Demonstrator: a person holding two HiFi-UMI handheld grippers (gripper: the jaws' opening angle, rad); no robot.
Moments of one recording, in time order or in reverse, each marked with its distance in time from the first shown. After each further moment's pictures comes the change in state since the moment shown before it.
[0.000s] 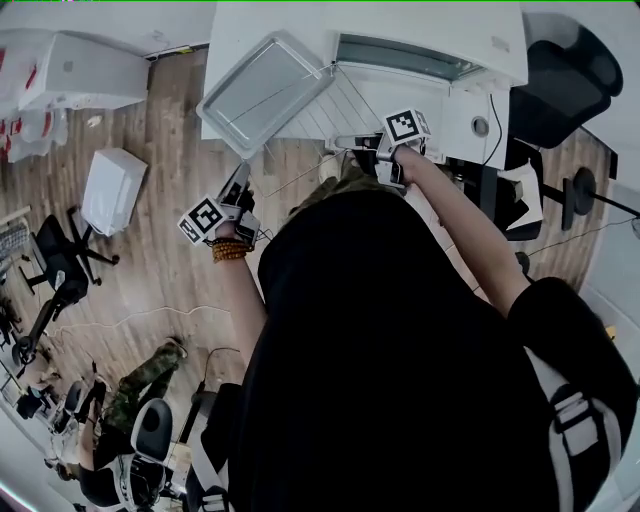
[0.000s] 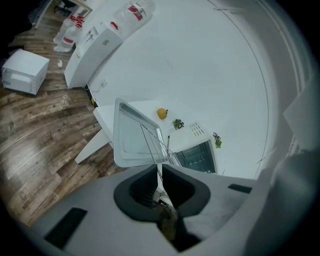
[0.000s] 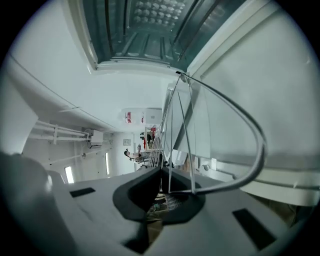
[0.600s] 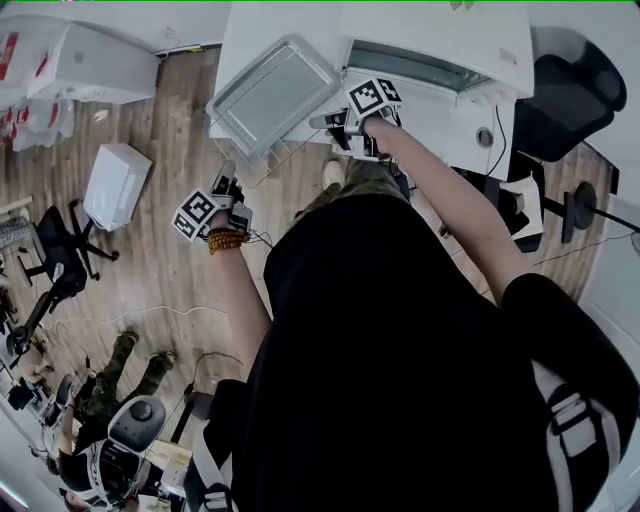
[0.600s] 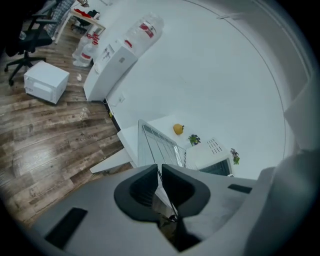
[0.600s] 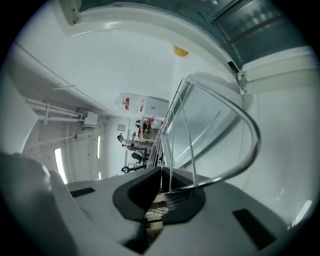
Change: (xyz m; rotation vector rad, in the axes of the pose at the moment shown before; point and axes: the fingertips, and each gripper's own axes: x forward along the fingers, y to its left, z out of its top) left arm -0.019 0.047 0.043 -0.055 -0.152 0.168; right arm 0.071 0.028 0.054 -0.147 0.134 -0.098
